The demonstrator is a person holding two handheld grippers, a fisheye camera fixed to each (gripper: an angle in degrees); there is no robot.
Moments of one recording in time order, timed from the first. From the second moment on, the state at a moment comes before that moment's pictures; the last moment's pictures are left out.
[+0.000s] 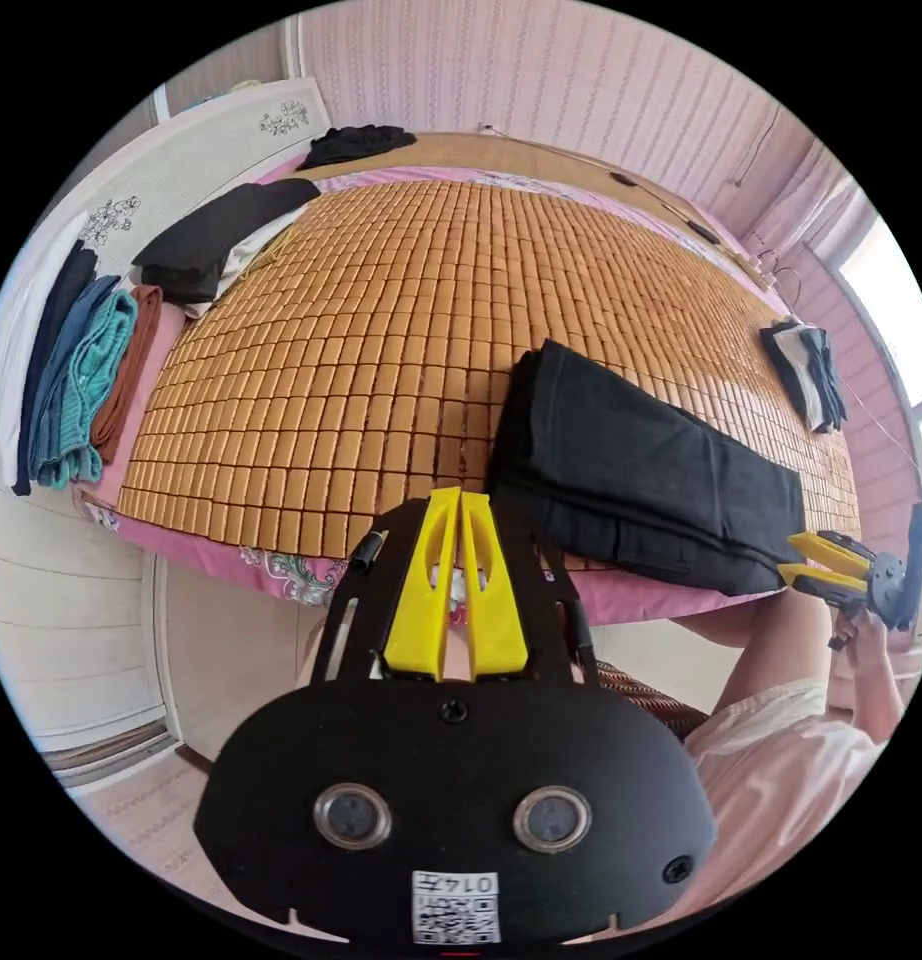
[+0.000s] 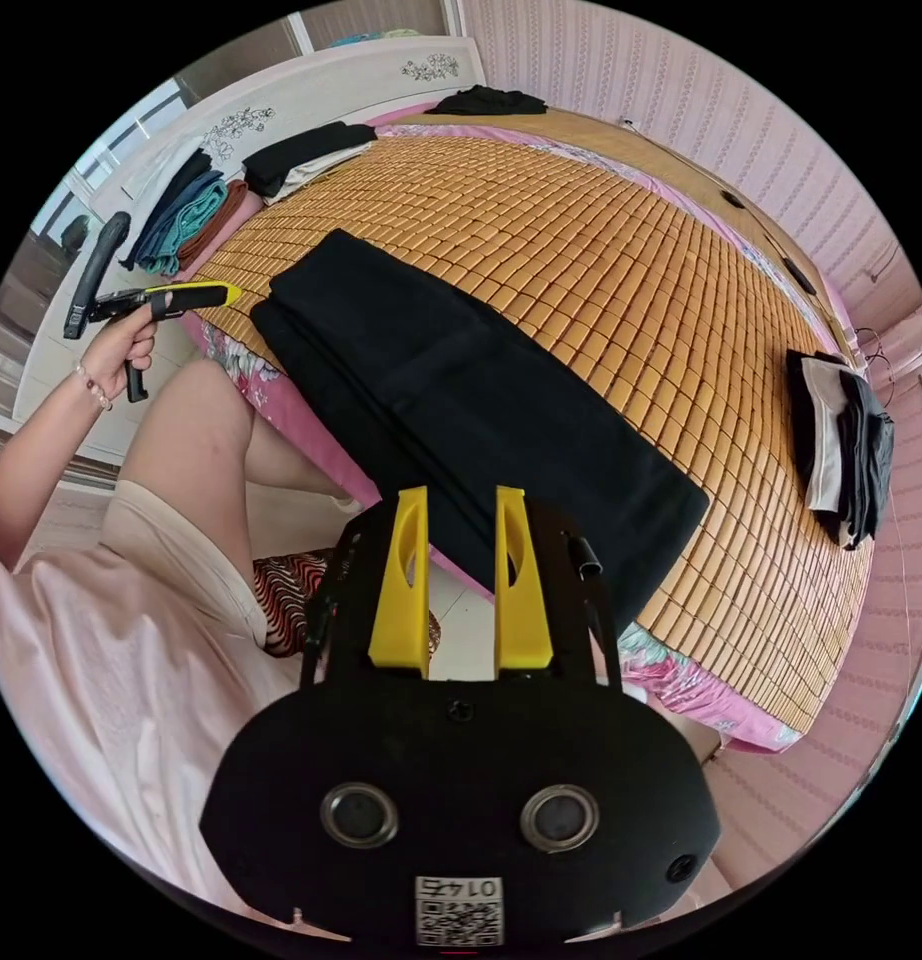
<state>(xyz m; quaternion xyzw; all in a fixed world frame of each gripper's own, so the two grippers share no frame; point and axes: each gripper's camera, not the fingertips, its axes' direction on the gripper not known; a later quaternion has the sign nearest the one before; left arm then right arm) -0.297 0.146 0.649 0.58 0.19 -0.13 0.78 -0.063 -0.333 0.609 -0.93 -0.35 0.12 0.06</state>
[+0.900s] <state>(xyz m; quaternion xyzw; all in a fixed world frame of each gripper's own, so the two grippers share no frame) -0.012 0.093 0.575 0.58 0.03 0.27 0.77 -0.191 -0.163 0.584 -0.87 -0.49 -0.03 -0.05</state>
